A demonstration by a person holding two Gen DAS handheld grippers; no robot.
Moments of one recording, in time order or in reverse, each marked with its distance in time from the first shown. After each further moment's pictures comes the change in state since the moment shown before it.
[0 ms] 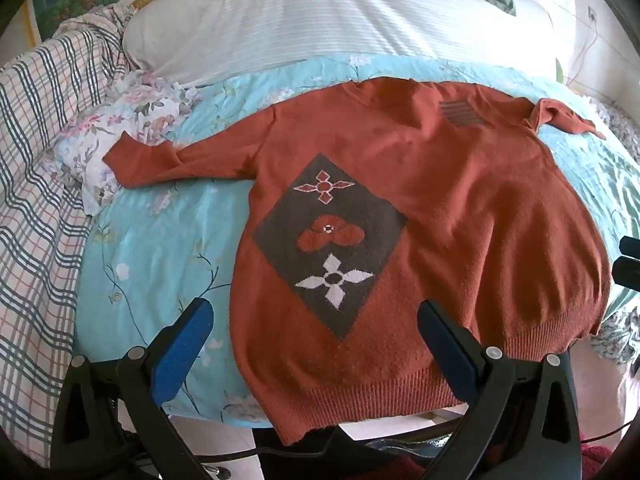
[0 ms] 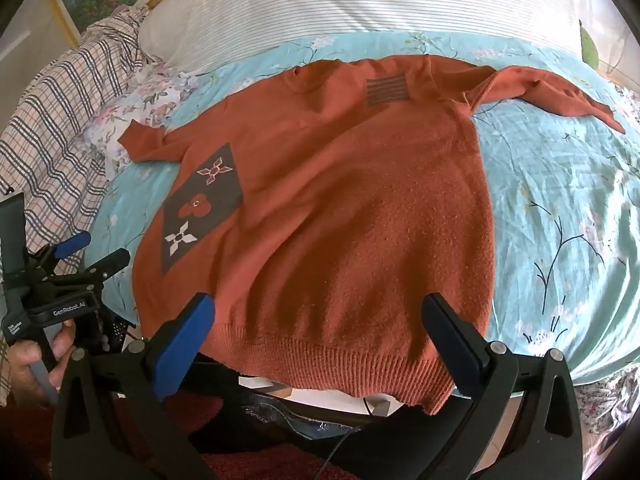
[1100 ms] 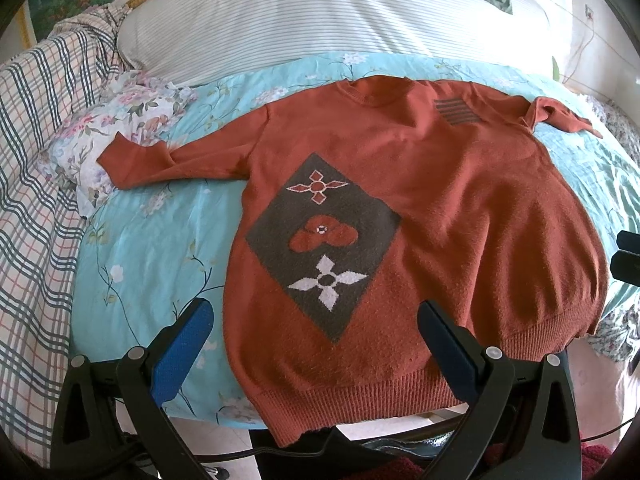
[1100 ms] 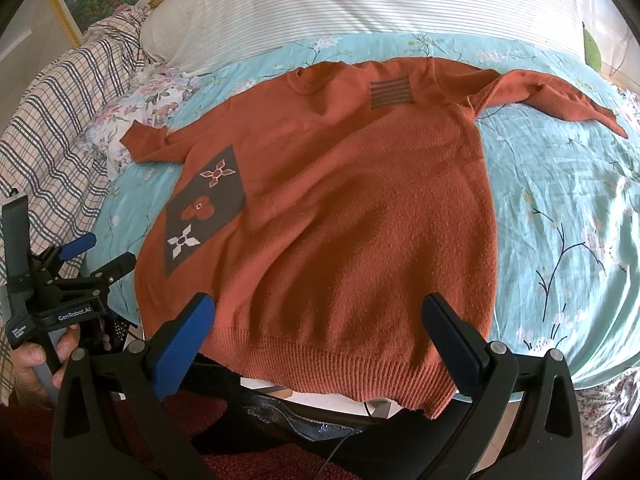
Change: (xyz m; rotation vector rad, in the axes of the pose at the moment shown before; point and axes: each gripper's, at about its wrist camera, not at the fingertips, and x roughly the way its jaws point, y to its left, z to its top) left arm 0.002 -0.002 0.000 0.008 -0.022 -0.012; right arm 0.001 0.004 0.004 -0.013 -0.004 -0.007
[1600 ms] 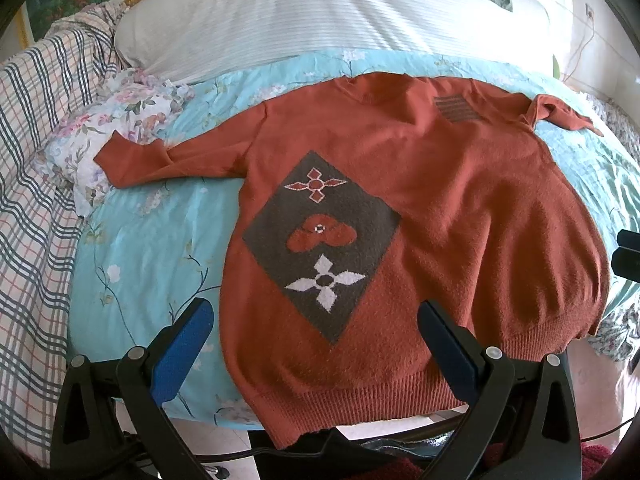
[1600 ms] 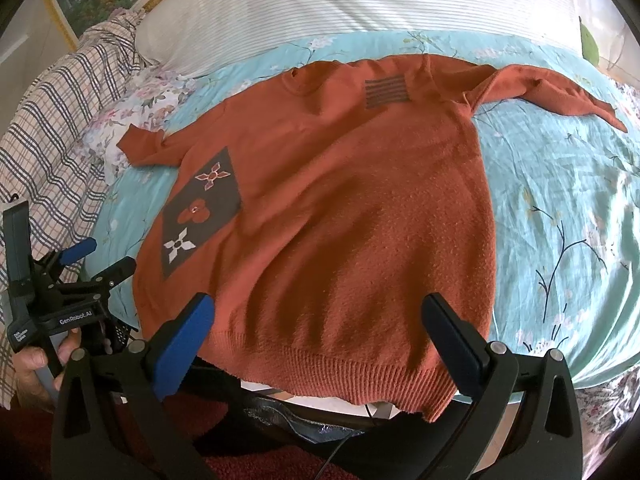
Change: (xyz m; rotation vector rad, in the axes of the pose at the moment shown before) left arm 0.006 -0.002 0.003 0.022 0.039 0.022; right arm 0.002 -0.006 0.006 0.017 0.004 0.000
